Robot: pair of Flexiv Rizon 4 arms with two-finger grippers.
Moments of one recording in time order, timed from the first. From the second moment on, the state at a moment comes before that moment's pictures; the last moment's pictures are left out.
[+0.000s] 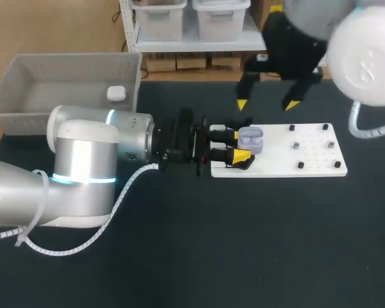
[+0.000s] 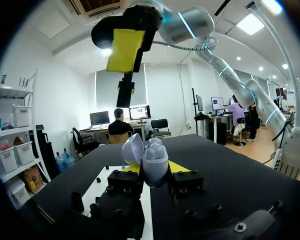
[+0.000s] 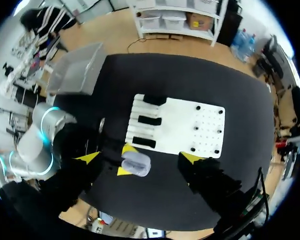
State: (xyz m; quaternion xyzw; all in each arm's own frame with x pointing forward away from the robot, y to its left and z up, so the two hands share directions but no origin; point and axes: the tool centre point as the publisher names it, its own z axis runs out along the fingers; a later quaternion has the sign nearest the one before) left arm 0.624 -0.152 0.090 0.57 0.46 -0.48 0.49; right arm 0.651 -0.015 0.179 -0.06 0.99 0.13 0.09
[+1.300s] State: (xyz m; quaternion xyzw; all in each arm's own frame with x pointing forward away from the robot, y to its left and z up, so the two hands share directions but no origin) left arm 0.624 -0.152 0.089 0.57 0.46 -0.48 0.49; right arm 0.645 -0.037 0.118 0.03 0.99 0.10 0.06
